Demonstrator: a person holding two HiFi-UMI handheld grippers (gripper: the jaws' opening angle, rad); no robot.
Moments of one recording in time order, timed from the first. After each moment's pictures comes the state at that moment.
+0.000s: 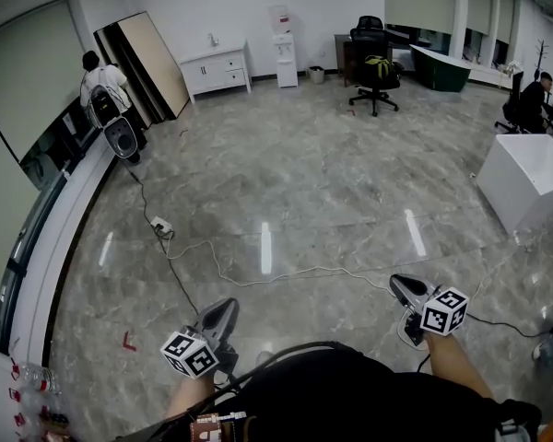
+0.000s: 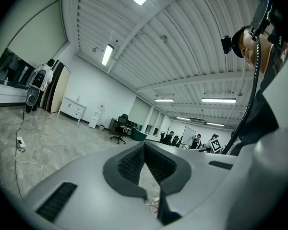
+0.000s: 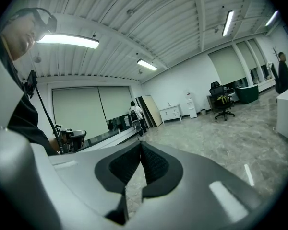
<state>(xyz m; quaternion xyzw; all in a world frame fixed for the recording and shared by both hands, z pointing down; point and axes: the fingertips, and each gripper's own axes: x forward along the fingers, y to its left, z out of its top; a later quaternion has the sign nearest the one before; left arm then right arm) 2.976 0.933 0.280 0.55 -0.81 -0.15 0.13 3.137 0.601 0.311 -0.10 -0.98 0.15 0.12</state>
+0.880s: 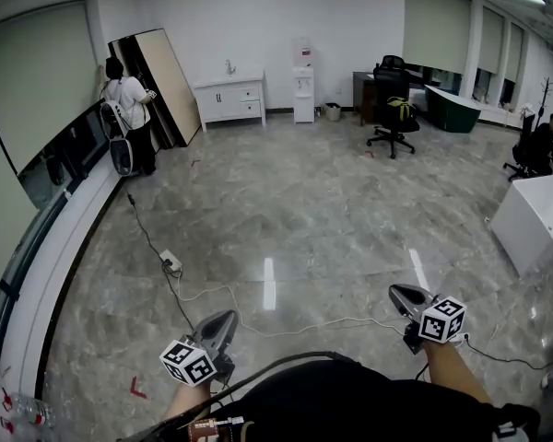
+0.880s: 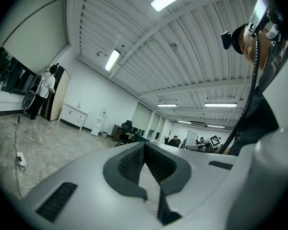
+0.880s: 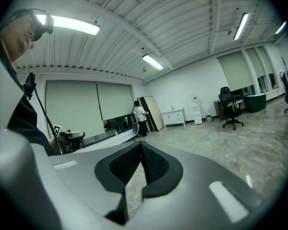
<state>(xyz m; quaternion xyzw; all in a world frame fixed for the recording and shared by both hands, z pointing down) 2.670 1.053 0.266 0.56 -0.81 -0.15 0.10 2.827 0.708 0.271 -0.09 -0.98 0.12 0.11</state>
